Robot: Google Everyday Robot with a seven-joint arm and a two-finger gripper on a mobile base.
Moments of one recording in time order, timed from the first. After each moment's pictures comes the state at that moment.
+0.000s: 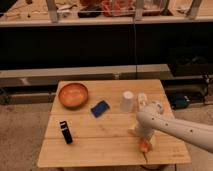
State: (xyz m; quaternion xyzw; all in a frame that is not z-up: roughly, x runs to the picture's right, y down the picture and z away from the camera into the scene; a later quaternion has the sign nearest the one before) arm 0.203 0.296 0.812 -0.34 -0.15 -0.39 0.84
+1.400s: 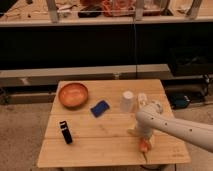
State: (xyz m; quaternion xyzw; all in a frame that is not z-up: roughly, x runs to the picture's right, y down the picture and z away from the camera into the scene) arm 0.201 0.295 0.809 -0.34 -0.15 -0.39 0.84
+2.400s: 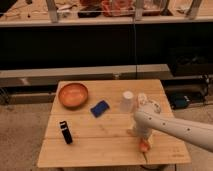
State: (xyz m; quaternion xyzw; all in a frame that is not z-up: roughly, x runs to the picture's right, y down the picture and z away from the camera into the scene) arm 0.194 0.294 0.811 -0.34 -0.15 -0.39 0.84
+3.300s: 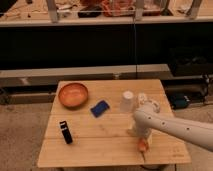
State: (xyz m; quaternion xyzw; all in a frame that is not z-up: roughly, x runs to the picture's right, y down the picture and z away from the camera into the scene) arm 0.189 0.293 0.811 -0.34 -0.15 -0.39 0.84
